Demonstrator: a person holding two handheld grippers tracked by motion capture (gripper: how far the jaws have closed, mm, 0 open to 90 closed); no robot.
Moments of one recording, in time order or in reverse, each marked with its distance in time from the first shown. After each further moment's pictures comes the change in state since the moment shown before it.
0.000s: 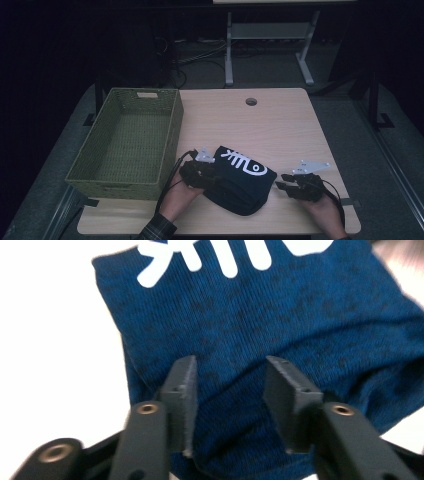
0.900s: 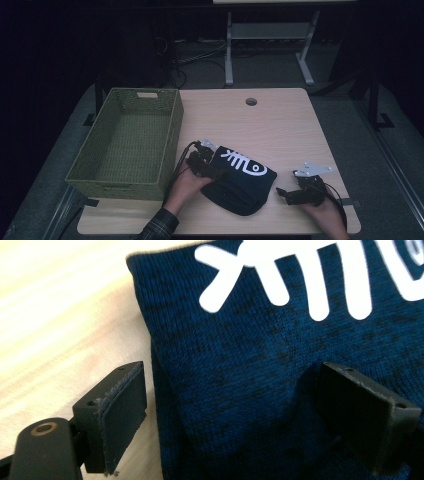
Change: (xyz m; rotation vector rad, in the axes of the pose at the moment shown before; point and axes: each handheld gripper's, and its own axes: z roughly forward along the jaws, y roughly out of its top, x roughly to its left) left arm 0.034 0.009 0.047 0.057 -0.035 -0.126; right arm -0.005 -0.014 0.005 -0.013 -0.062 0.032
